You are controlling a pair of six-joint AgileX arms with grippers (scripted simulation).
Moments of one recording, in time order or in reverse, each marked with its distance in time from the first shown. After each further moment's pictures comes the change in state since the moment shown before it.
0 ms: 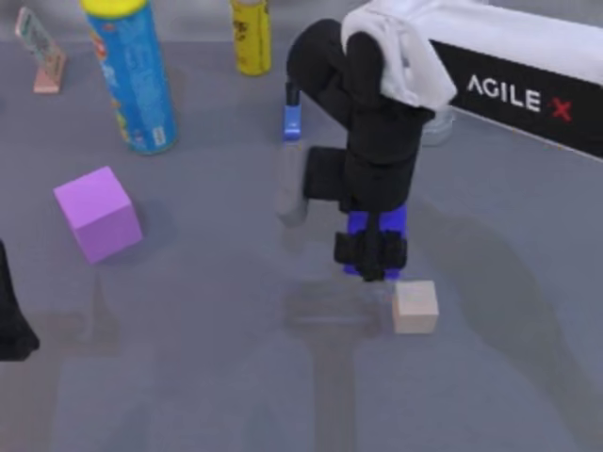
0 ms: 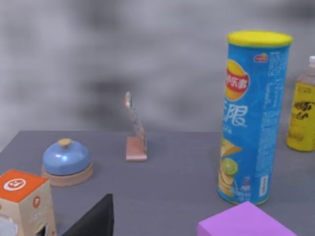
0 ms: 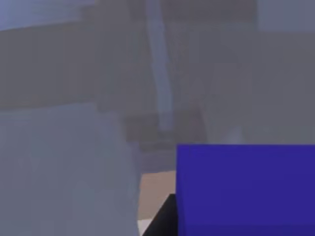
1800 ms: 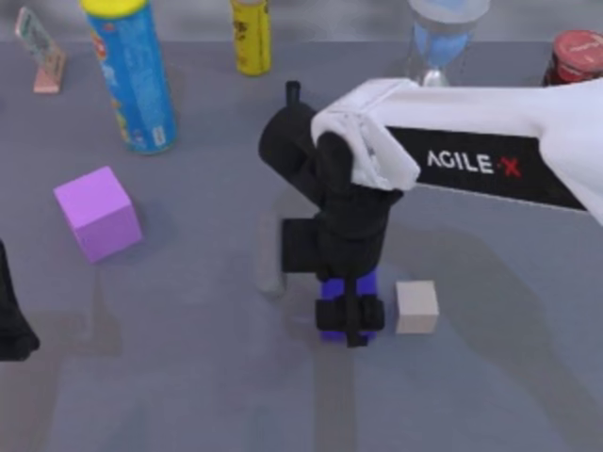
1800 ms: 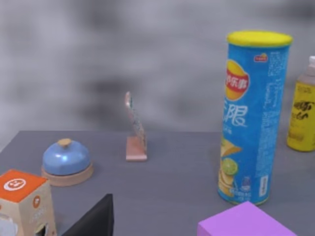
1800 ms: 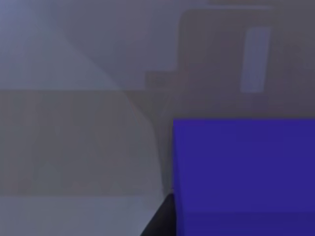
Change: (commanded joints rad) left arm 0.000 0.000 0.000 0.000 0.000 0.000; right arm 0.074 0.027 -0.206 0.244 -0.001 -0.043
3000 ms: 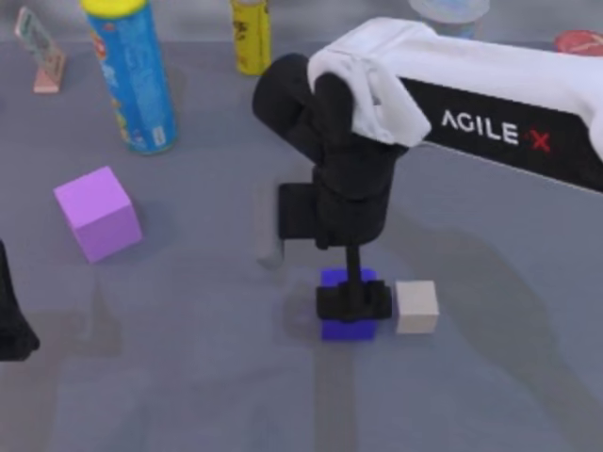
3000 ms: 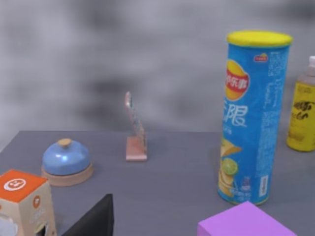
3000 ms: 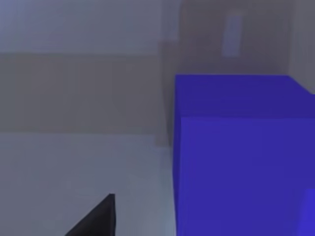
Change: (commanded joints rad) left arm 0.000 0.000 0.000 0.000 0.000 0.000; right arm 0.007 -0.051 0.142 -0.199 0.000 -0.005
